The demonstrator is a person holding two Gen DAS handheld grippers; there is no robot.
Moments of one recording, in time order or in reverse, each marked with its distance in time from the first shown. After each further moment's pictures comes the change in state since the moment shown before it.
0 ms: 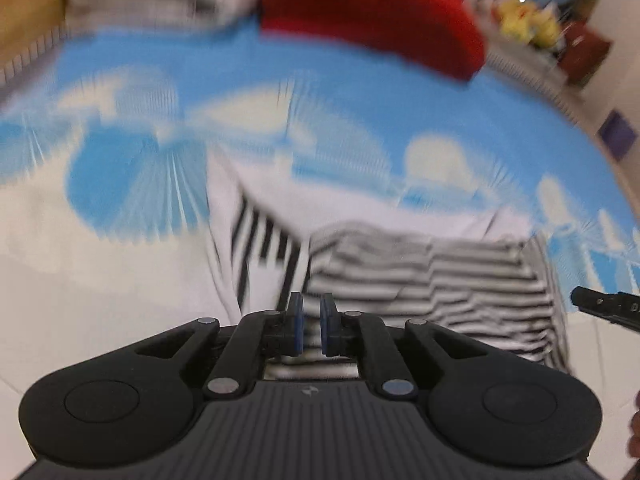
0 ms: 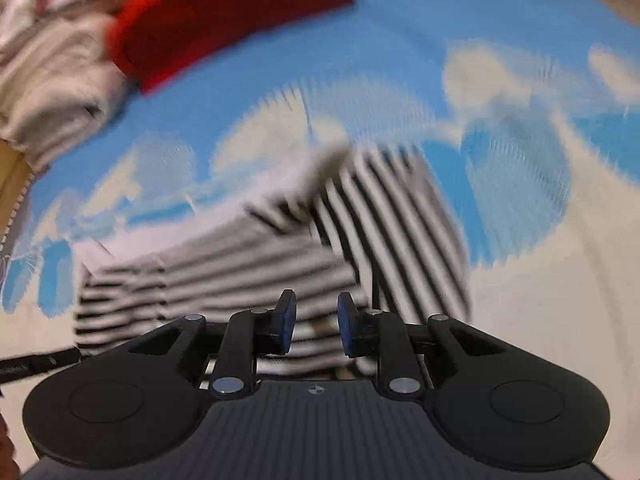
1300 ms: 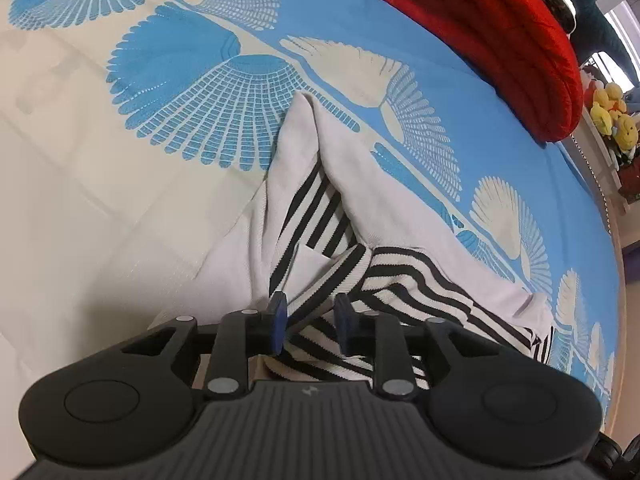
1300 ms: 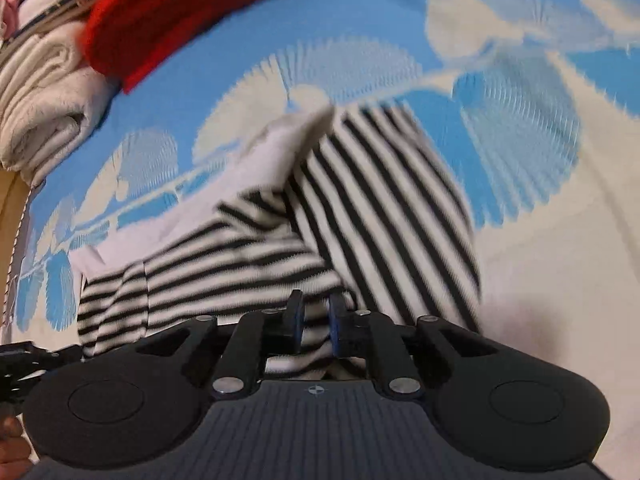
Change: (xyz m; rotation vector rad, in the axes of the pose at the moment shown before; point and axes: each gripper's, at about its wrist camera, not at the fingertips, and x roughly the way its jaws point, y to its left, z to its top) left arm 0.074 0.059 0.014 -0.459 0.208 -0.007; right arm 0.030 -0.014 -0.003 0.140 0.110 0.030
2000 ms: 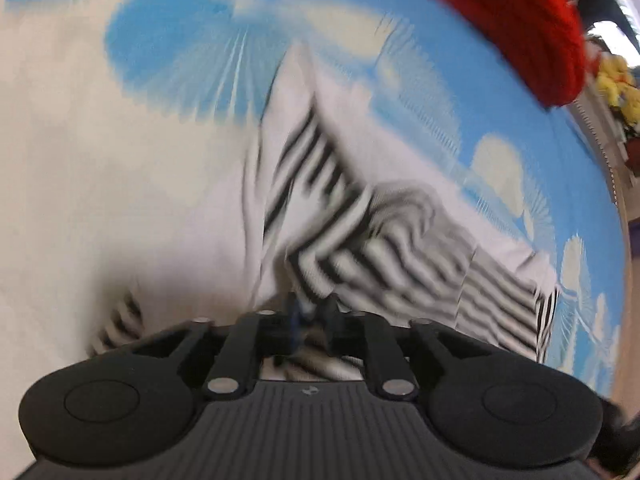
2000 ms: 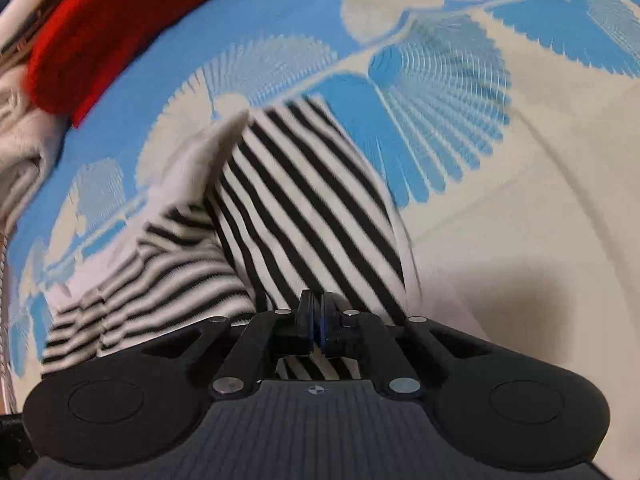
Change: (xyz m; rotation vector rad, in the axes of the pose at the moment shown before) left arm -0.013 -0.013 -0.019 0.059 0.031 0.037; right arm 0.002 -0.043 0.012 0.178 0.018 -0.058
